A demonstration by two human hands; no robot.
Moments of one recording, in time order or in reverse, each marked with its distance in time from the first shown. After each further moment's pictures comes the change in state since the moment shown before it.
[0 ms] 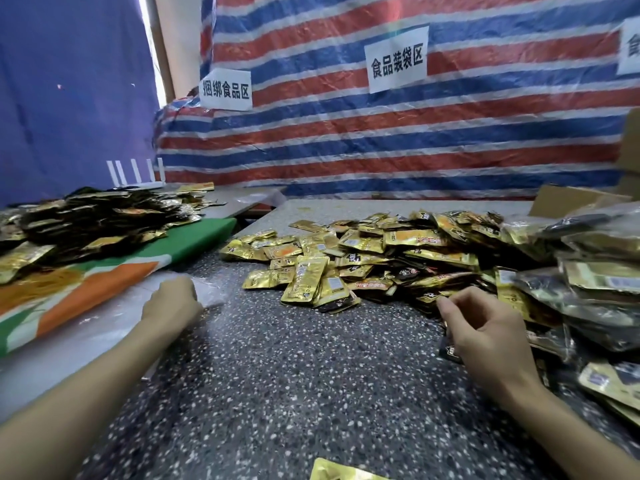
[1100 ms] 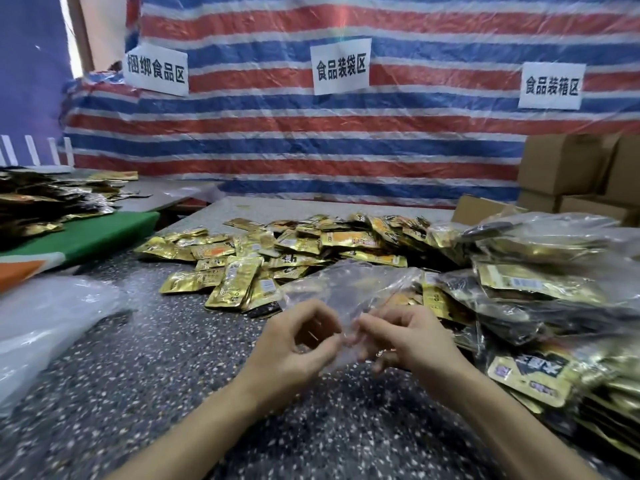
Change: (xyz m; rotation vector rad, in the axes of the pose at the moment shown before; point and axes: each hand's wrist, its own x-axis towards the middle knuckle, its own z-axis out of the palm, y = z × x) left_hand -0.164 0.186 0.040 -1.092 -0.260 0.929; right_hand 0.006 -0.015 -0.013 0.326 -0.366 0.455
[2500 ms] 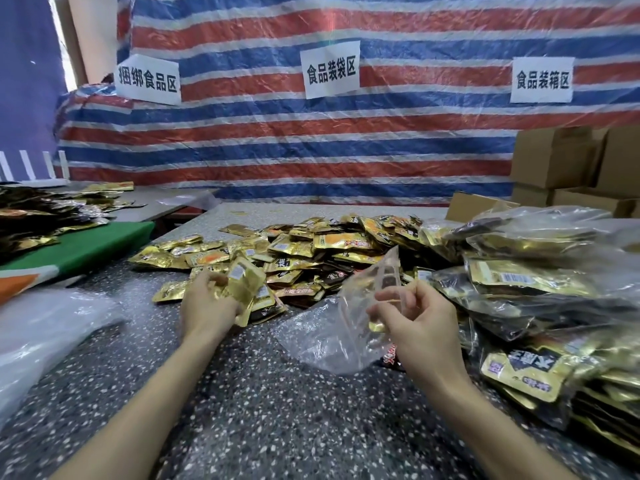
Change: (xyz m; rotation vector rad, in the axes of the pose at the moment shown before) left_hand 0.046 -0.077 -0.066 0.297 0.628 -0.690; right_hand 0.000 0.009 -0.004 -0.164 0.480 -0.307
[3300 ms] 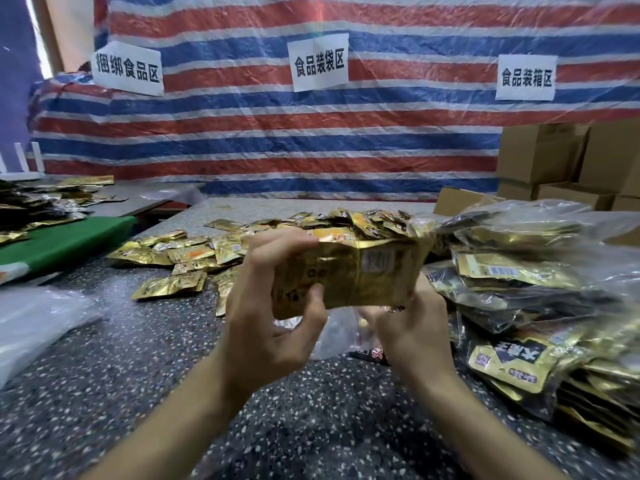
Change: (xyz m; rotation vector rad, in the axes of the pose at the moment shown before) left_hand -0.106 0.078 -0.009 -0.382 -0.064 1.348; right_hand 0.000 -0.003 0.002 -0.123 0.030 -0.168
